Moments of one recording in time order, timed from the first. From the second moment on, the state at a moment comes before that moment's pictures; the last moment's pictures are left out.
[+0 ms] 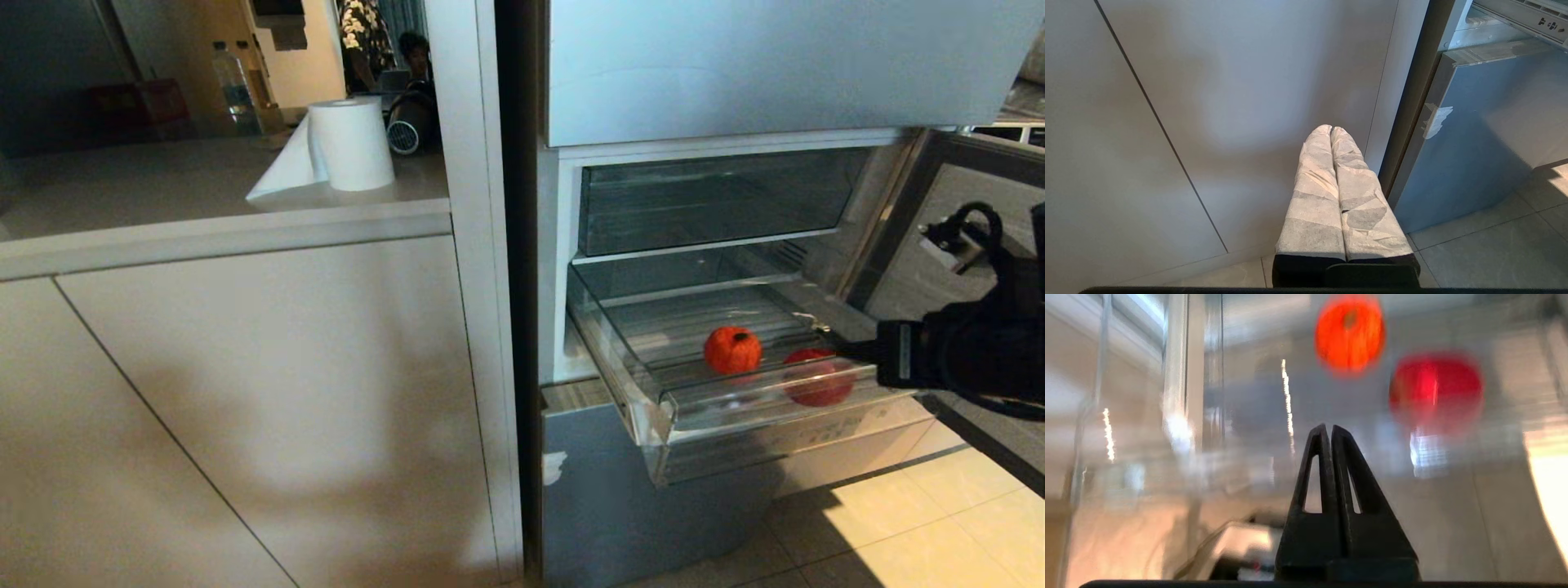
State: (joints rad) left arm 0.00 0.00 -0.02 0.04 0.00 0.00; right arm 0.13 1.40 -0.95 0.07 0.09 0.14
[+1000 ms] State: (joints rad) left arm 0.00 0.00 -0.02 0.04 0.00 0.00; right arm 0.14 1.64 -1.12 0.40 0.12 0.13
